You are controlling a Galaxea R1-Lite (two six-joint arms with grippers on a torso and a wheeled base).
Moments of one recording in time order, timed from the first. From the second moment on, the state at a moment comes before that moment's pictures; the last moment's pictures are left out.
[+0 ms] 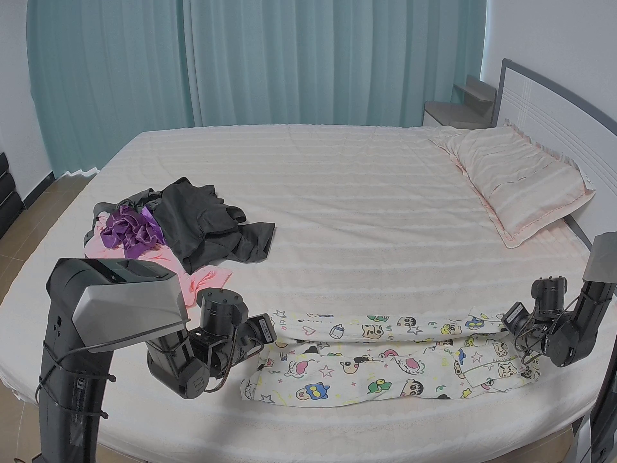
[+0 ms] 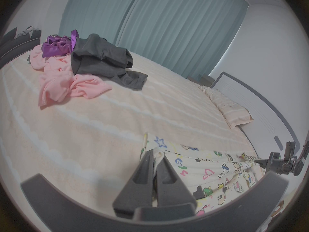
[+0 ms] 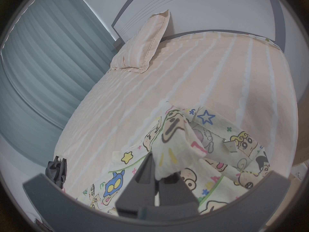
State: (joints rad) left arm -0.44 2.44 -0.79 -1.17 0.11 -0.57; right arm -0.05 2.18 -0.40 -1.09 -0.18 0.84
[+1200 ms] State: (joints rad) left arm -0.41 2.12 -0.38 -1.23 0.08 -0.87; right arm -0.07 2.16 -0.30 -1.15 -0.17 0.94
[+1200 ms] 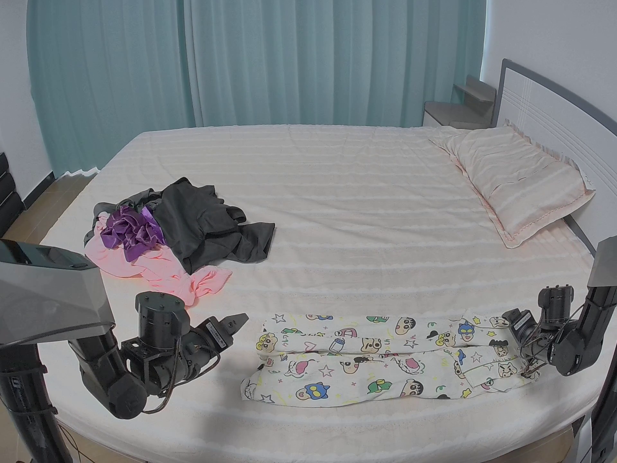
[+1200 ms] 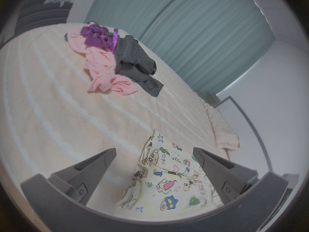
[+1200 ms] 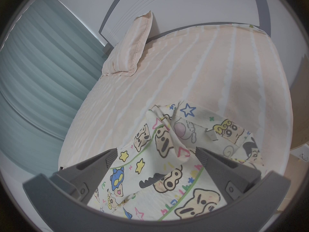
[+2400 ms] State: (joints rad) left arm -0.42 2.12 -0.33 -1.23 0.02 -0.92; right arm -0.13 2.24 -0.27 -1.29 -0.20 0.84
